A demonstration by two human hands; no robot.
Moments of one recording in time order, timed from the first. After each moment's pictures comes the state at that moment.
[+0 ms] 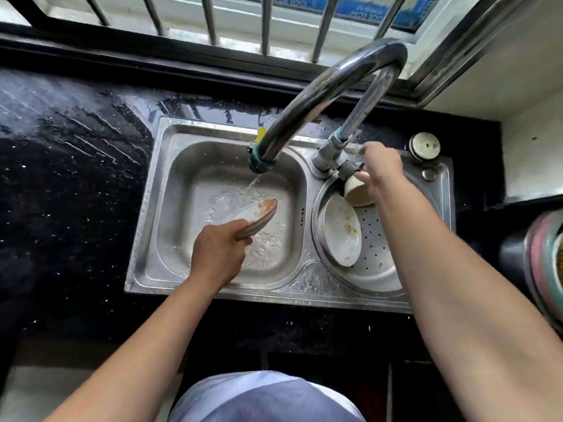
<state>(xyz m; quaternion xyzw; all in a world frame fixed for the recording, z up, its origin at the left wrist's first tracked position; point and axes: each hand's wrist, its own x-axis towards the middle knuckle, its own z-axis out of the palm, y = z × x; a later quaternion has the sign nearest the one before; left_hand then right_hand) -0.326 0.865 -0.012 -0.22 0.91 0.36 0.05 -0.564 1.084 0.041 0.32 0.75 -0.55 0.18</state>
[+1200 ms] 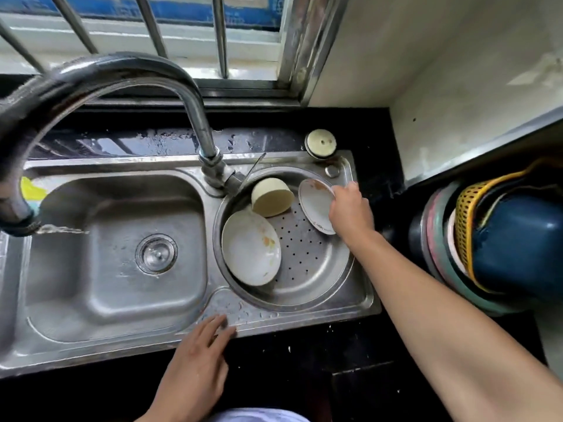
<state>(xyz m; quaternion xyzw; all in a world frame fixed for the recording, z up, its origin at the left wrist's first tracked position) -0.260 1.025 -0.025 0.06 0.93 0.24 0.26 -0.548 1.301 -0.037 0.04 0.99 -0.03 0.12</state>
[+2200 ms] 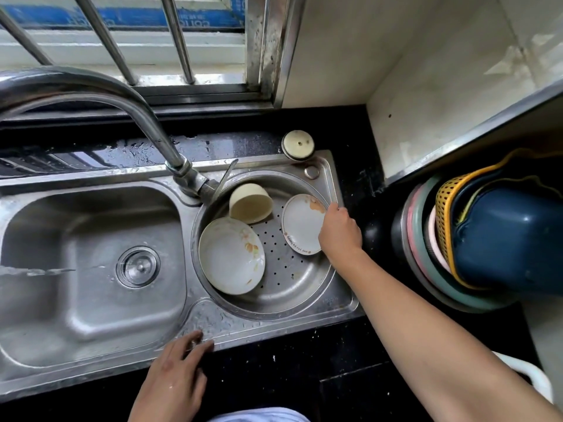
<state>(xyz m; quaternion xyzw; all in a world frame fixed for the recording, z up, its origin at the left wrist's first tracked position) -0.262 1.028 -0.029 0.00 0.94 0.22 0.25 -0.525 1.330 -0.061 0.09 0.98 -0.03 0.19</state>
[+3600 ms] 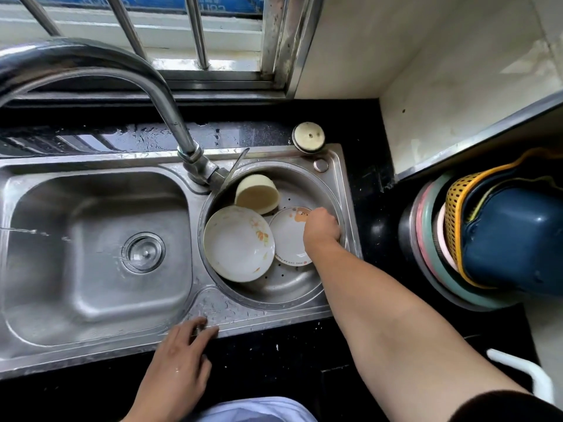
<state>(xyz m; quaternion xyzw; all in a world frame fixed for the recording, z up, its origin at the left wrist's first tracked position) -0.258 1.025 -0.033 0.00 0.93 0.23 0.28 -0.530 1.287 -0.107 0.18 0.95 -0.01 0.26</state>
